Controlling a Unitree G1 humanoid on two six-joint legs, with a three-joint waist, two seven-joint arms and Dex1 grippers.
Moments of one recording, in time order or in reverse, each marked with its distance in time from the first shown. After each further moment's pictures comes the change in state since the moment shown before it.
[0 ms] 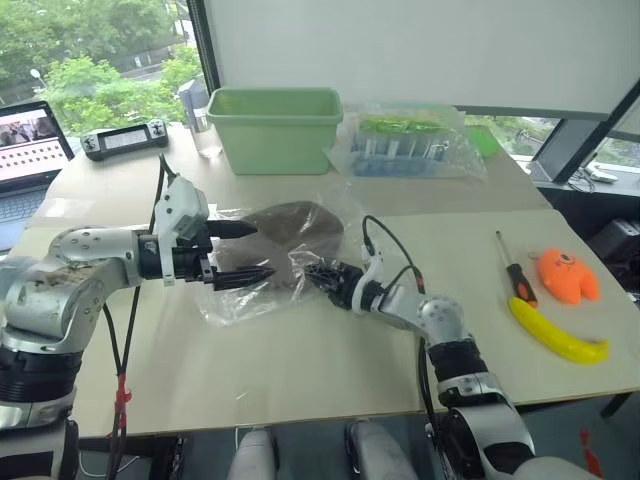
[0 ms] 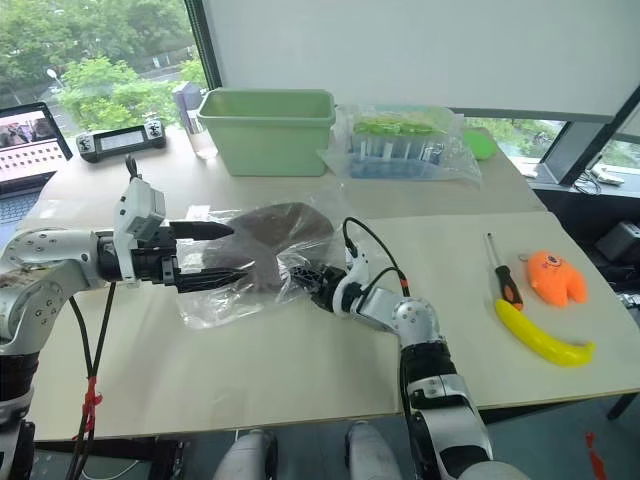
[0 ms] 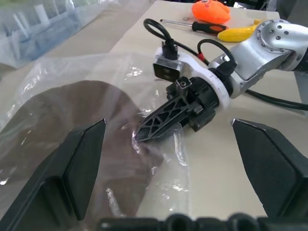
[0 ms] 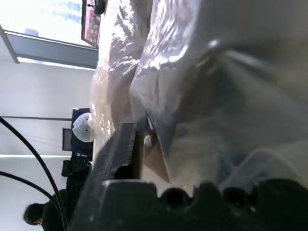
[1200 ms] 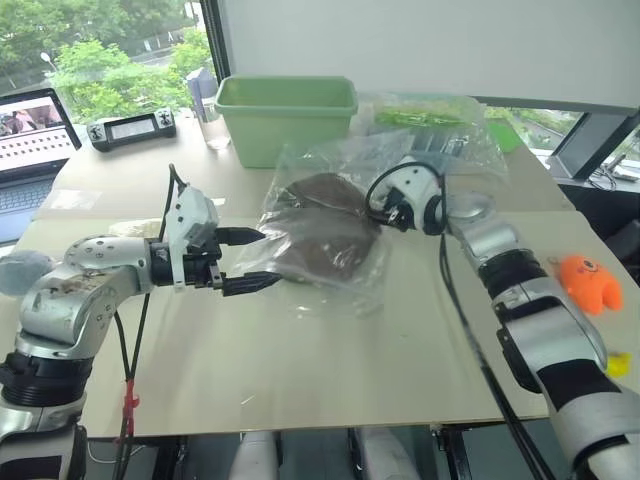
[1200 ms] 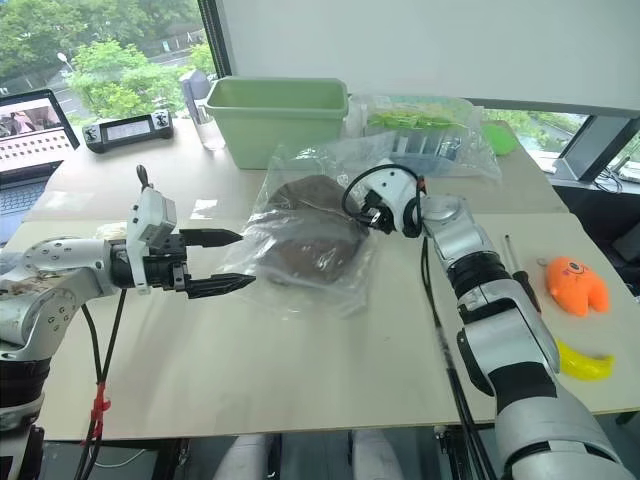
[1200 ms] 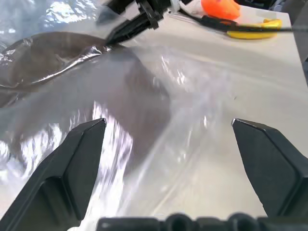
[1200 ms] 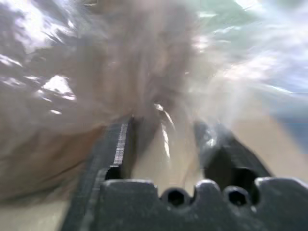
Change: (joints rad) left arm 0.023 -0.037 -0.019 -0.017 -0.001 0.001 0.028; right arm -0.458 -0.413 0.363 0.511 -1.187 -0.924 0.523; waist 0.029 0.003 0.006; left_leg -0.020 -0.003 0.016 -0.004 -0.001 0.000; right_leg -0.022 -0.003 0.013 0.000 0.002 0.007
